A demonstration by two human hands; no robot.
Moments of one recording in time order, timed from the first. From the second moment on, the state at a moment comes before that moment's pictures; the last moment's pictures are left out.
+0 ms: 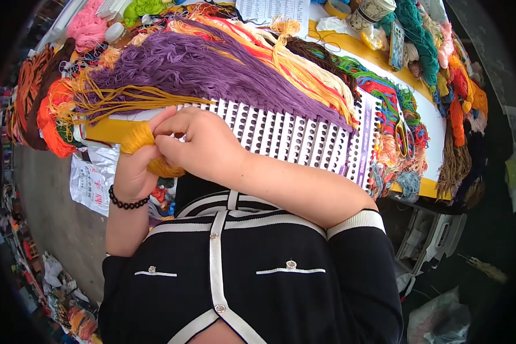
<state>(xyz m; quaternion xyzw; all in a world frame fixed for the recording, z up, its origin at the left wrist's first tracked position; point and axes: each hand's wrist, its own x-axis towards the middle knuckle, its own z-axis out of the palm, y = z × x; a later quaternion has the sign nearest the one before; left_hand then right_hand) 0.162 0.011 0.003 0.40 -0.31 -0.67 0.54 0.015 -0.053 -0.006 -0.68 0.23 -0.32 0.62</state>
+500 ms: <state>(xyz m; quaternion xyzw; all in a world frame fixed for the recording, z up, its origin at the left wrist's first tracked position) 0.167 0.027 -0.006 0.44 -0.31 -0.65 0.53 0.007 -0.042 0.000 -0.41 0.23 -0.27 0.84</state>
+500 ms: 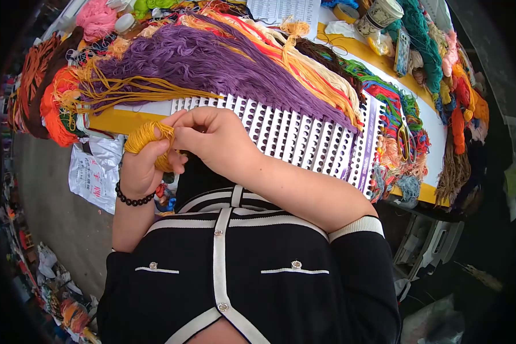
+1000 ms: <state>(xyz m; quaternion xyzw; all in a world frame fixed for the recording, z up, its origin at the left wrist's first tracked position) 0.148 0.026 -0.012 0.53 -0.35 -0.50 0.59 0.011 -0.044 -0.007 -0.43 0.25 -0.31 0.81</state>
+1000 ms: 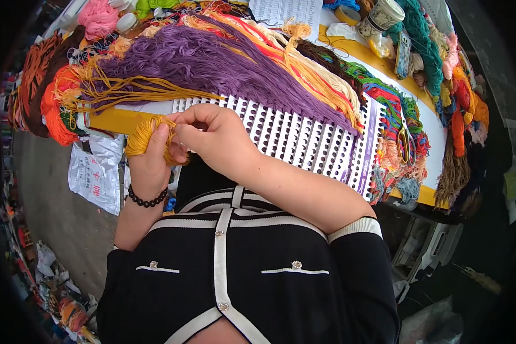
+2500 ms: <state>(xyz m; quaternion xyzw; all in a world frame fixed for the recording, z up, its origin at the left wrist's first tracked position) 0.130 -0.081 -0.081 0.63 -0.39 -0.56 0.37 -0.022 -0.124 -0.066 -0.77 0.50 -0.09 0.38</state>
